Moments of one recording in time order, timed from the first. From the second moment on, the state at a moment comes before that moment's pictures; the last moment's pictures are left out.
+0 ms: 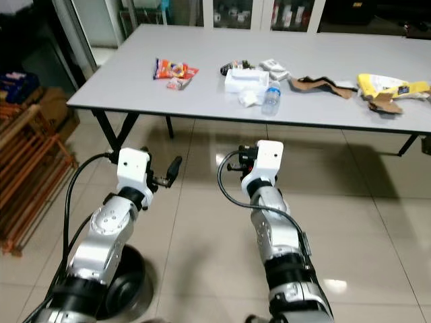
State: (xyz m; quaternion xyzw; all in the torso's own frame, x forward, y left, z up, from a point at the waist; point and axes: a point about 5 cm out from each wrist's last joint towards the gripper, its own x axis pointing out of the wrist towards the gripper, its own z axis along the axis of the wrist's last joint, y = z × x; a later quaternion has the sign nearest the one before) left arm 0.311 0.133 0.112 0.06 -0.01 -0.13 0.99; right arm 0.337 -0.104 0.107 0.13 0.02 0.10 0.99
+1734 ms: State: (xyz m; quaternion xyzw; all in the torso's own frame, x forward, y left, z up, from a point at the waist) left arm 0.314 0.136 0.114 0.08 -0.02 -0.12 0.99; right arm 0.336 -0.104 0.106 0.13 0.02 0.10 0.99
